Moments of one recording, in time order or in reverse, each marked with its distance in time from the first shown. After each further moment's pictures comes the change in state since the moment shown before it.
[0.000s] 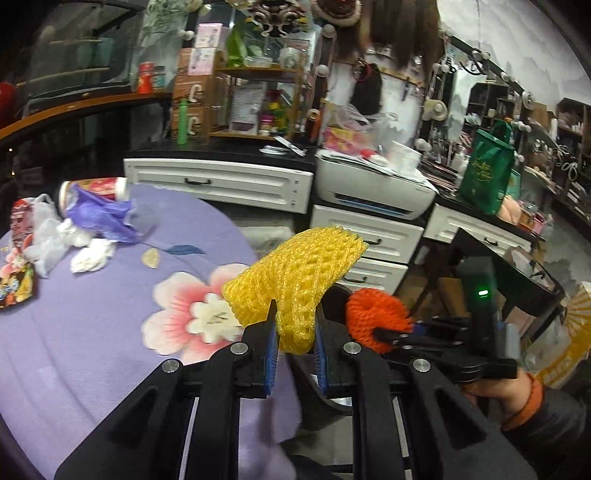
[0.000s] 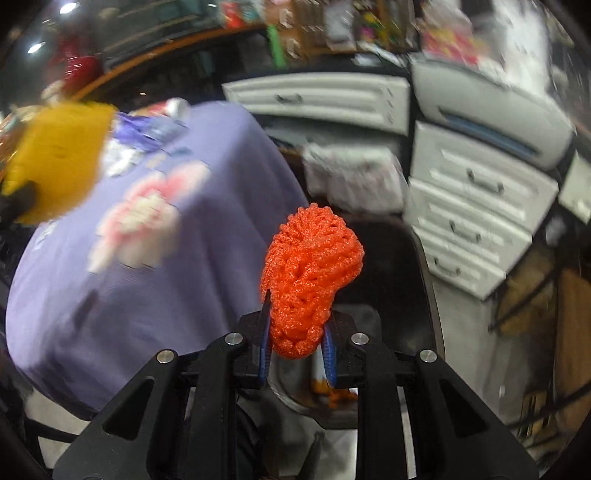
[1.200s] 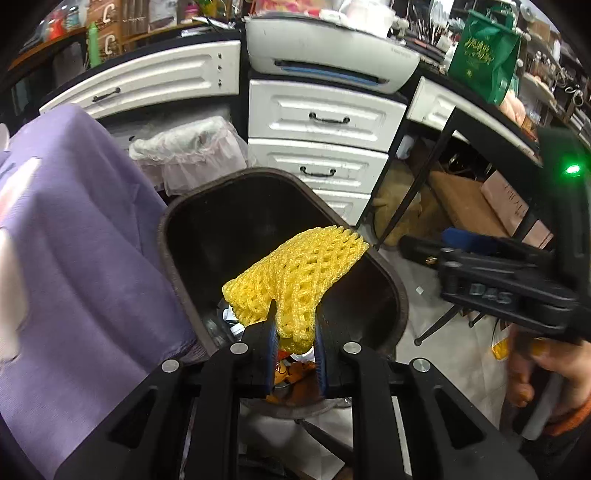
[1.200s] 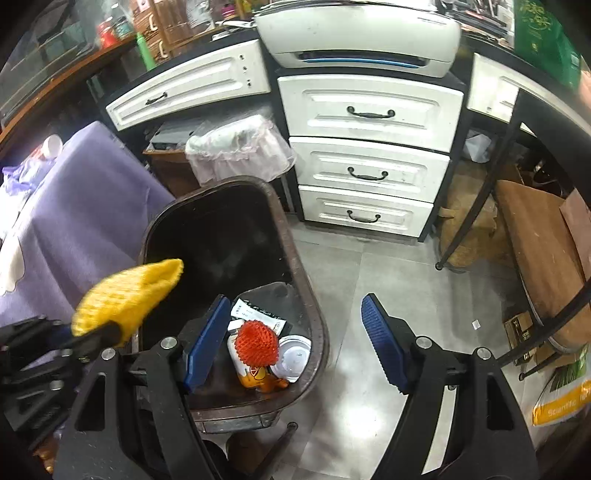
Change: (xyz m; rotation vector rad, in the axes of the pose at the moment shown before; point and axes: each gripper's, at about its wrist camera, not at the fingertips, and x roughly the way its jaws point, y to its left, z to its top) left arm 0.179 -0.081 -0.068 0.114 0.393 -0.079; right arm 0.015 -0.115 -0.030 0.273 0.003 -0.229
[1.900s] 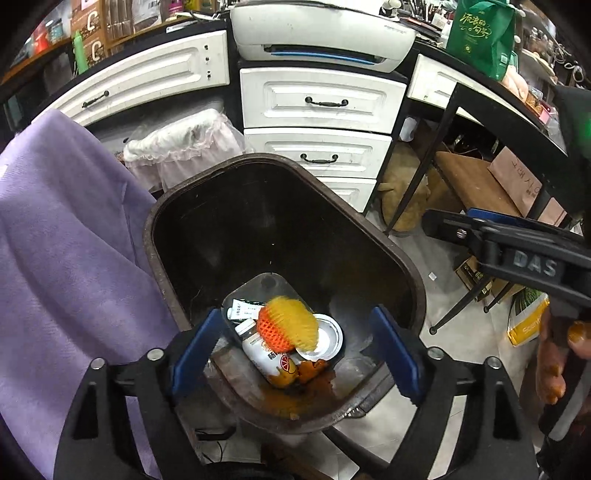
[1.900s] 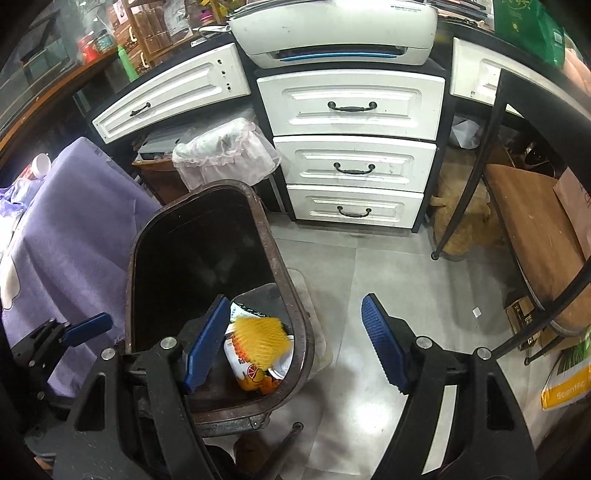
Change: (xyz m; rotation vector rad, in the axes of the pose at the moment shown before) left arm 0.018 -0.012 -0.006 0.063 0.020 0.048; right arm 0.002 -0.012 -0.002 0.059 0.001 -0.014
